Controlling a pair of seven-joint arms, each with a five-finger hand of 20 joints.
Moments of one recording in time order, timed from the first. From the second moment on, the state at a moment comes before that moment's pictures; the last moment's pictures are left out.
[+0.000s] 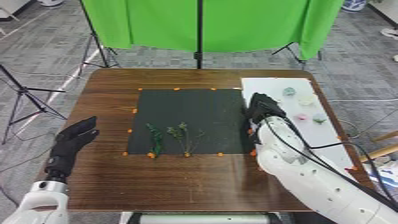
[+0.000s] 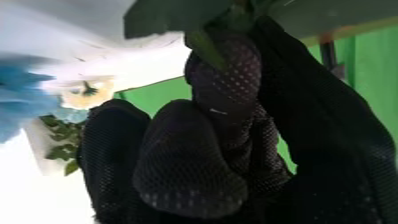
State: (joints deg) left arm 122.8 -59.6 -99.7 -109.8 65.5 9.4 9.2; right arm -68.8 -54.0 44.1 -94.0 -123.4 7.6 42.2
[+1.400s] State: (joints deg) left arm 122.9 -59.7 -100.8 -110.1 66.4 5.6 5.8; right arm -86.1 -64.6 53.3 -108.3 -108.6 19.7 40.4
